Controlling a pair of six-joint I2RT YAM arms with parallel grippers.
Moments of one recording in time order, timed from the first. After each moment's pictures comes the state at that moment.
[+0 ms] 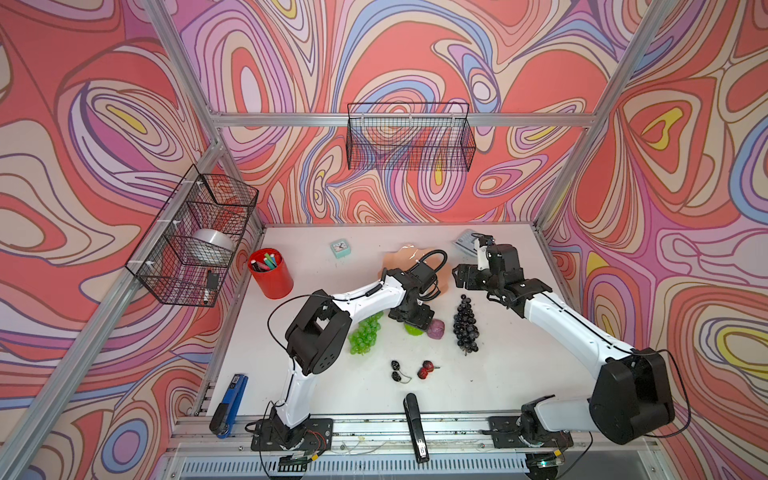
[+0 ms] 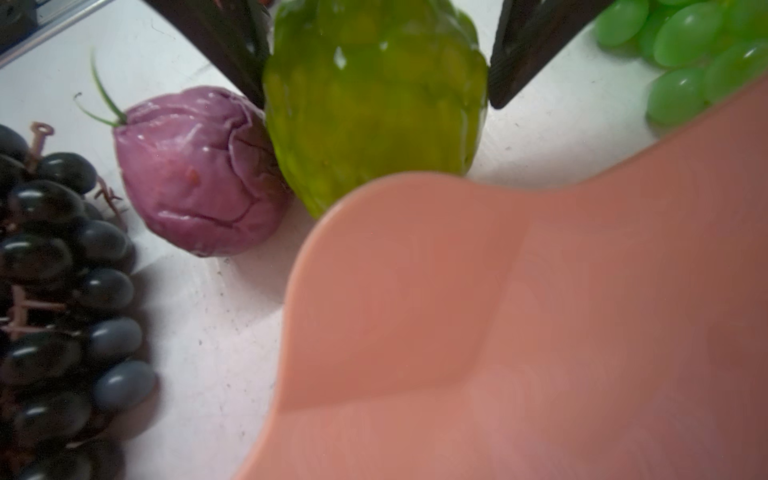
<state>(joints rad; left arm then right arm) -0.80 2.04 1.57 -0.86 0.10 -0.36 0.29 1.38 0.99 -0.29 -0.04 0.28</state>
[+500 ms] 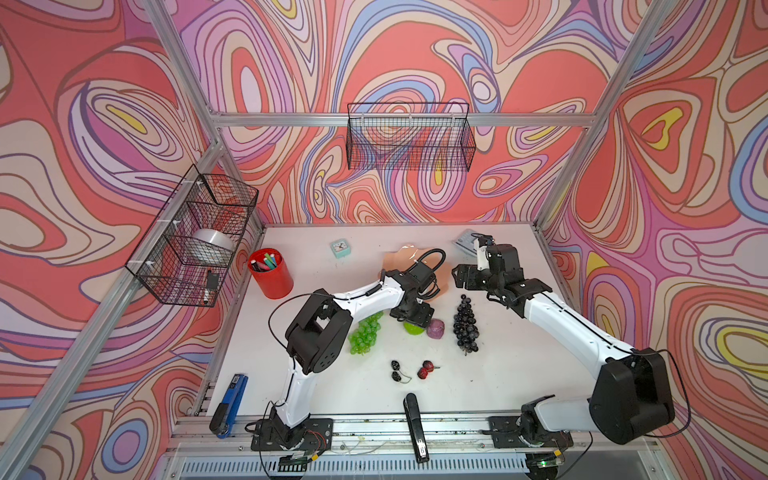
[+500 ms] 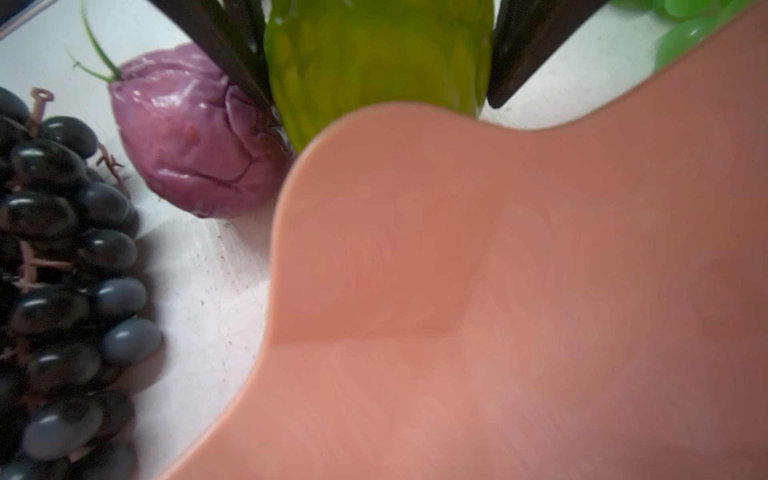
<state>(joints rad) -0.79 2.04 1.54 -0.78 0.10 -0.36 0.29 1.38 0.99 -0.29 -0.04 0.28</state>
